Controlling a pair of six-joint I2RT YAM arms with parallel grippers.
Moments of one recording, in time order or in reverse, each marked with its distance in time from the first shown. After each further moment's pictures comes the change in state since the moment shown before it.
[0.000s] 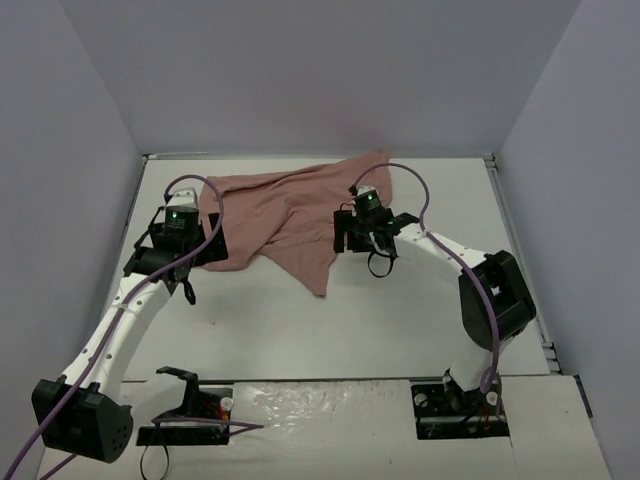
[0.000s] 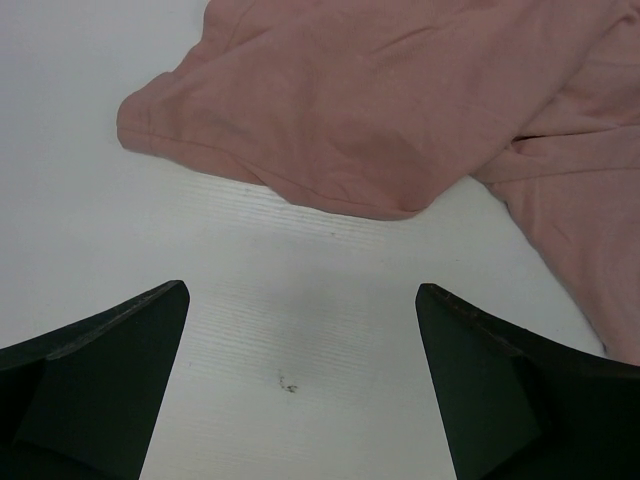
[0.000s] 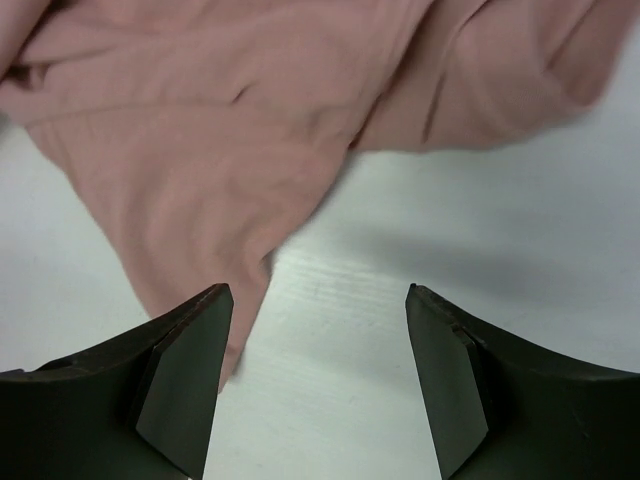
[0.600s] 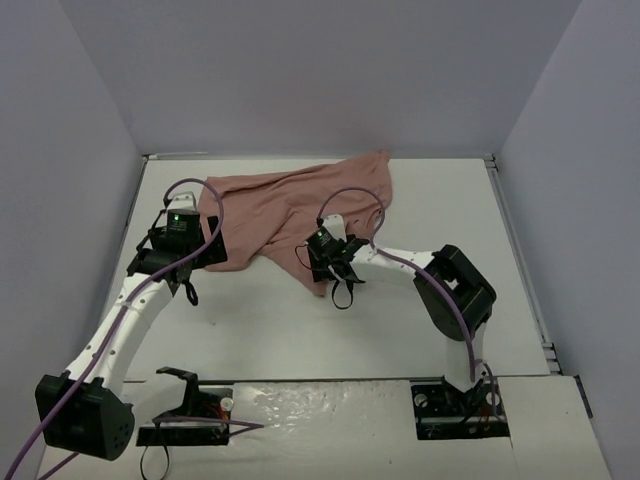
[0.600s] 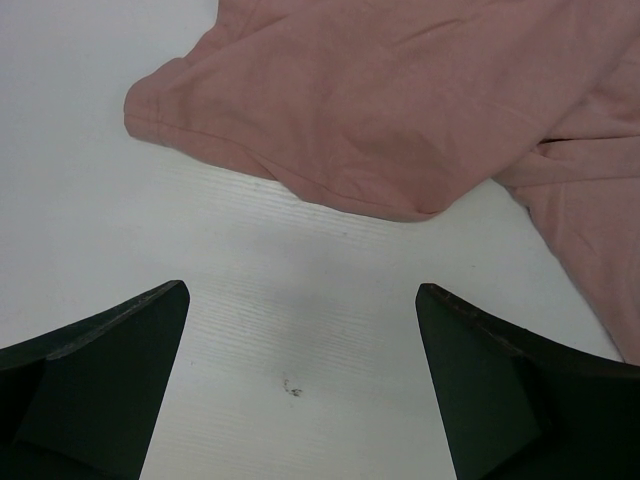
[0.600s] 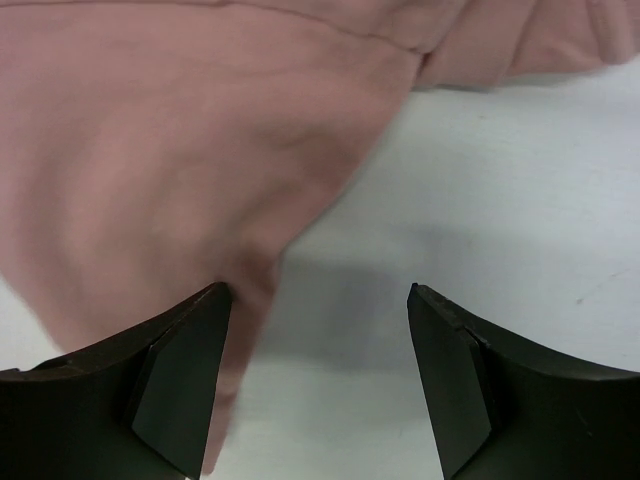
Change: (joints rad) left arm 0.013 0.016 -0.032 0.027 -0.022 -0.018; right arm 0.252 0.172 0.008 0.001 0.371 0.078
